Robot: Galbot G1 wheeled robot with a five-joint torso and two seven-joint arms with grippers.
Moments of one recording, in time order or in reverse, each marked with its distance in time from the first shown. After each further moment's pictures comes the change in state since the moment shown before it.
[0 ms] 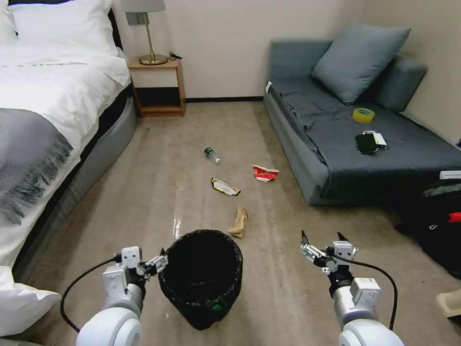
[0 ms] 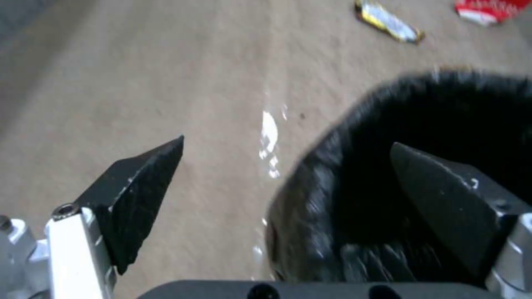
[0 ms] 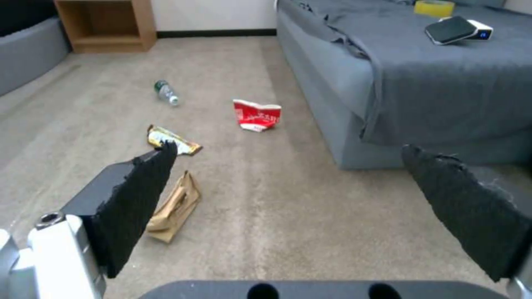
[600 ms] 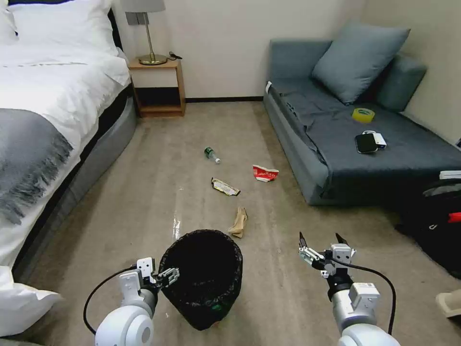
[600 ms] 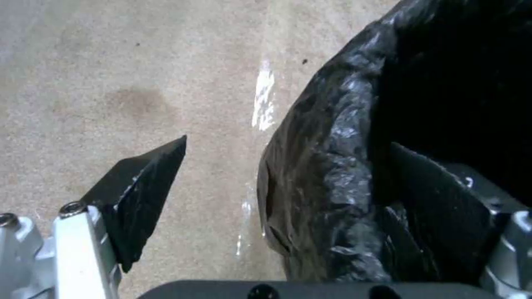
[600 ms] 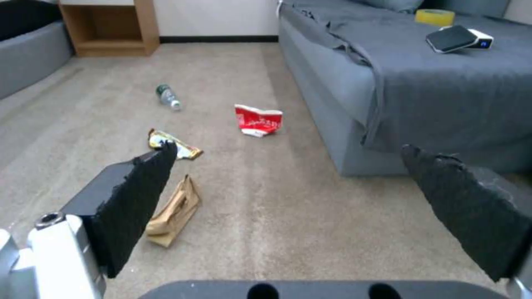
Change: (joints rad) left arm -0.037 -0.020 -0.009 0.109 -0.079 0.031 -0.019; right arm 0.005 -0.017 -0.012 -0.016 -0.003 0.031 0.010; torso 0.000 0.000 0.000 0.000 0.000
